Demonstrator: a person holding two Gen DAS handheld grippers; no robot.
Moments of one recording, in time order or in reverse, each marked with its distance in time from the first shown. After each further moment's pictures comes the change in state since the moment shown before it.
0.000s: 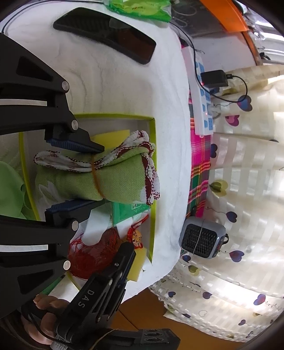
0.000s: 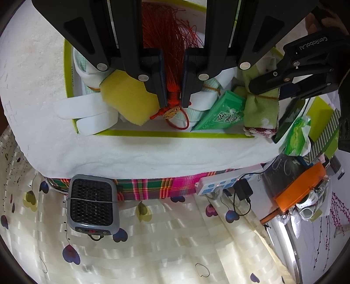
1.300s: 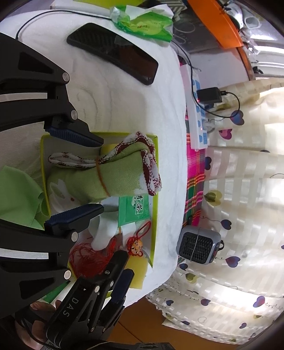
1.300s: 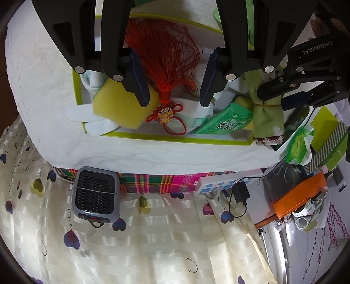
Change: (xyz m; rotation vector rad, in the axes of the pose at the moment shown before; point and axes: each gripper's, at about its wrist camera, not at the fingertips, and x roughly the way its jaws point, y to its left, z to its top) left arm -0.023 0.001 -0.014 -0.001 -0.043 0.090; right arm -0.019 0.015 -0.010 -0.057 -0.037 -0.065
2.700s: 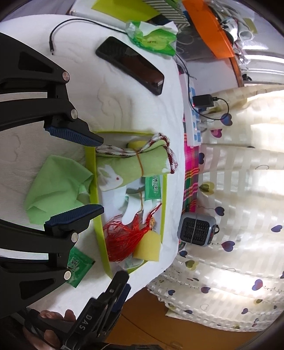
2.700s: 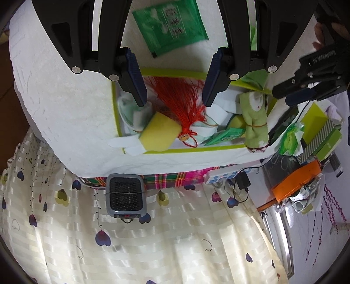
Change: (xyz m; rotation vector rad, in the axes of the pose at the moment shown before) left arm -0.060 -0.015 -0.048 0.016 -0.060 -0.010; right arm -0.072 -0.028 -0.044 0.088 -0.066 -0.009
